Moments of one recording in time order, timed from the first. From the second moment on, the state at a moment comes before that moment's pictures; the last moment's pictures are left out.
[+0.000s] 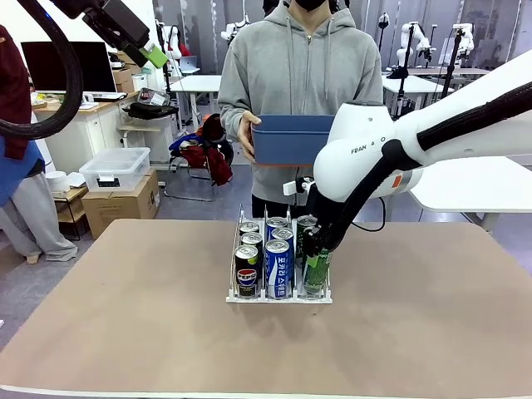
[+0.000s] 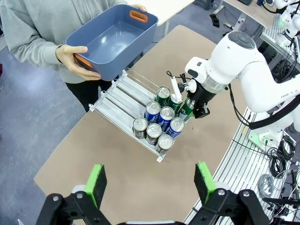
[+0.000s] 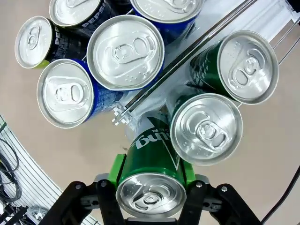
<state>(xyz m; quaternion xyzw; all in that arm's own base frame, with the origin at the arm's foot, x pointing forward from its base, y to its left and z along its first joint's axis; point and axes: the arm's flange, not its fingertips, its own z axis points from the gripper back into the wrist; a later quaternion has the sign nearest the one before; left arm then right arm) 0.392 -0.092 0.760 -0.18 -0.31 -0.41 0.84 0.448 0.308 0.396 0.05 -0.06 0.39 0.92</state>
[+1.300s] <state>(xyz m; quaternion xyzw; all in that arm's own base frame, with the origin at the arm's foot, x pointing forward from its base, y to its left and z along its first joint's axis) 0.392 -0.092 0.760 -0.18 -0.31 -0.41 0.84 0.444 0.303 0.421 0.06 -0.06 0.39 0.92</state>
